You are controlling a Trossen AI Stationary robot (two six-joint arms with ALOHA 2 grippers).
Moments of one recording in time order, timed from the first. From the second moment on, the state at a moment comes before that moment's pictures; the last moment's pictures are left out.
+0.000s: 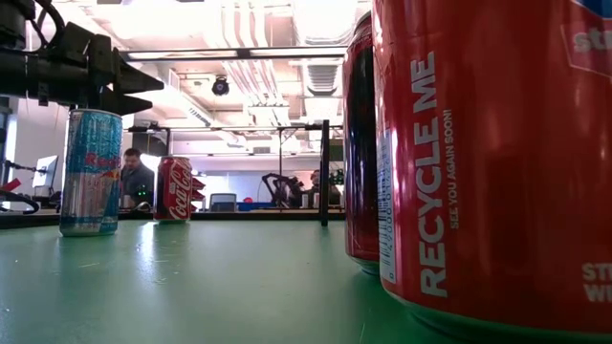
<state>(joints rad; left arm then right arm) -0.02 0.01 0.03 0.12 -0.75 -0.09 -0.02 1.52 1.31 -1.43 1.21 1.76</state>
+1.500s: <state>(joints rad) -0.02 0.01 0.03 0.12 -0.75 -0.09 -0.21 1.75 1.22 -1.29 1.40 1.92</state>
